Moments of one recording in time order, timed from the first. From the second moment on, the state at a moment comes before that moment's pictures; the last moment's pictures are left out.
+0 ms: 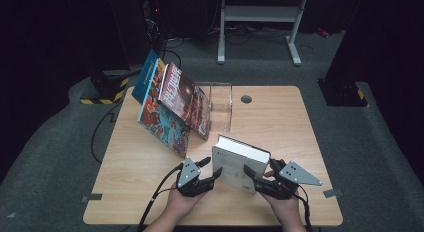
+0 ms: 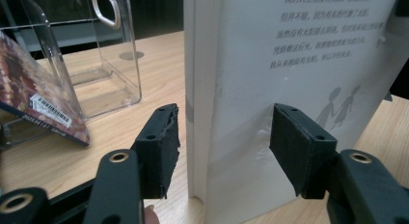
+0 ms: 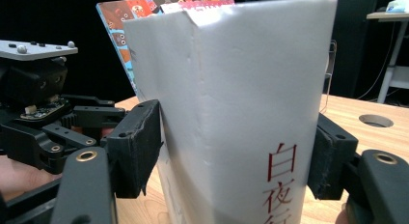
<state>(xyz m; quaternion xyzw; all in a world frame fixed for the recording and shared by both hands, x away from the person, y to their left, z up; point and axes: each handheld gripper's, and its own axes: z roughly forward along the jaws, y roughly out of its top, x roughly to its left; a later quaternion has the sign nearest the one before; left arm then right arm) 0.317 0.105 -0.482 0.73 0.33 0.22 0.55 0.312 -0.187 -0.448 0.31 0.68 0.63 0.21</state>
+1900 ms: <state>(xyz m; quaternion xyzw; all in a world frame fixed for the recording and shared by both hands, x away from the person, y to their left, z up) 0.341 0.118 -0.502 0.77 0.39 0.22 0.46 0.302 -0.194 -0.453 0.33 0.66 0.61 0.30</state>
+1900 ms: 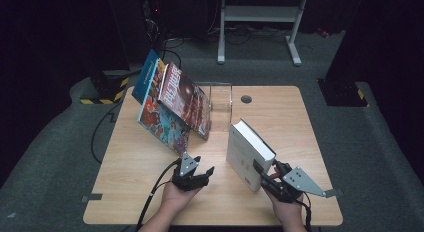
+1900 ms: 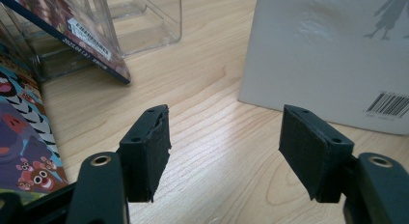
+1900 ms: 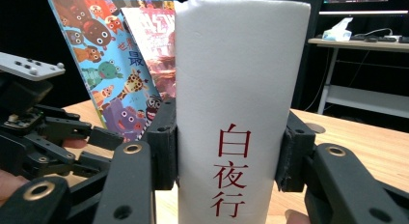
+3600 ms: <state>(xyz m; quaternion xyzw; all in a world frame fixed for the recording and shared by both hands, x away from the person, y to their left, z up) 0.343 0.203 -0.526 0.79 0.45 0.24 0.33 0.305 -0.182 -0.445 0.38 0.72 0.53 0.23</state>
